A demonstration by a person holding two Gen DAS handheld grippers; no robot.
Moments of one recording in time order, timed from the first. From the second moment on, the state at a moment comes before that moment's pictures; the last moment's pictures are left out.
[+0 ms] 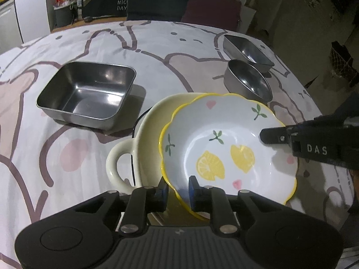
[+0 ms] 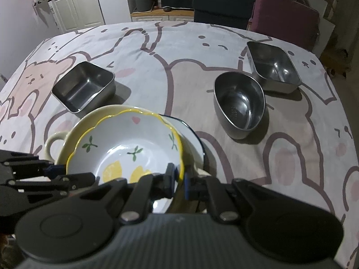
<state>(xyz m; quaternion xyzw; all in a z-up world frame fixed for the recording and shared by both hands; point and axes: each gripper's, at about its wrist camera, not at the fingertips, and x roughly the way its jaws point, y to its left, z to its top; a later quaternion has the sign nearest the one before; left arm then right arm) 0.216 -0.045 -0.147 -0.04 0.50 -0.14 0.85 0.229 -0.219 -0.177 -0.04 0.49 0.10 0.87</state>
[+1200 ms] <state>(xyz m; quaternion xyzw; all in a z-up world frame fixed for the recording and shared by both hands) 0.217 -0.015 -0.137 -0.13 0.52 -0.12 0.83 0.233 -0.216 -0.190 -0.03 0.51 0.12 0.85</state>
